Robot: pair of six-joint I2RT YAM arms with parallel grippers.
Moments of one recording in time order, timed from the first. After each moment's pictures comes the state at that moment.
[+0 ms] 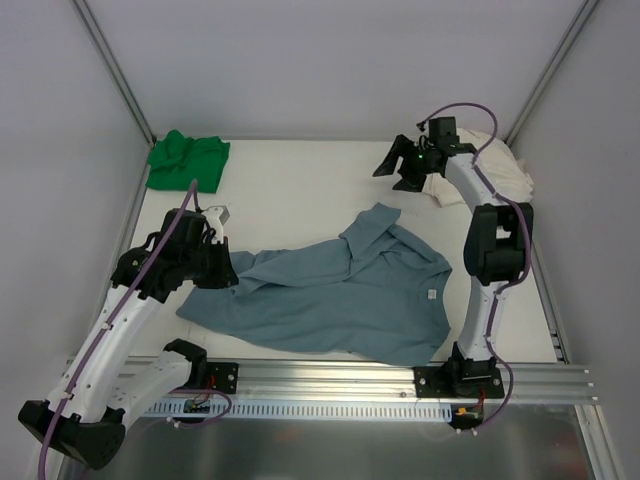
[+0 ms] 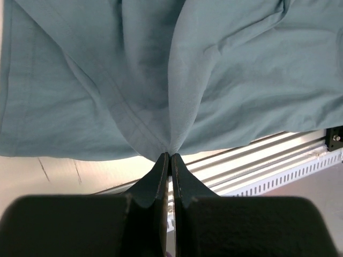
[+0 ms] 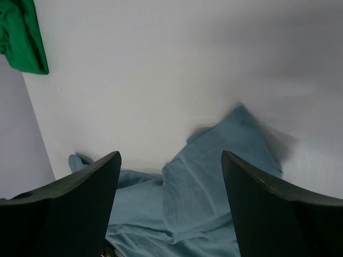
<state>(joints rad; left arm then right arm) -0.35 0.87 1.01 -1.08 0.16 -0.34 0.10 2.04 1.74 -0.59 -0.47 0.51</state>
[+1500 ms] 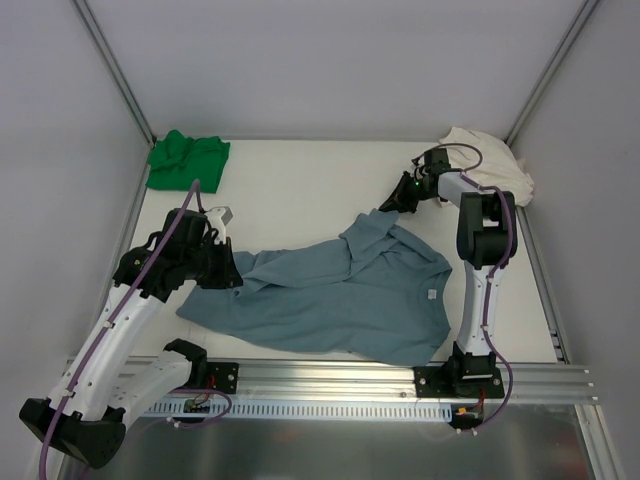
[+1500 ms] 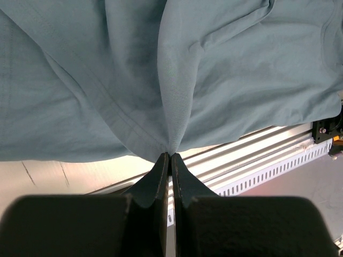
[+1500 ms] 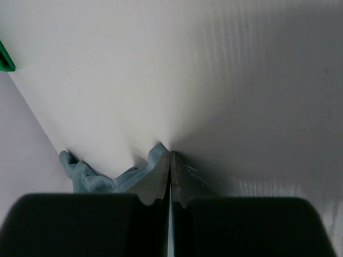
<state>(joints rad) -0.35 0.87 1.00 -1.07 0.23 -0.35 0.08 2.29 1.67 -0.46 -0.63 0.56</state>
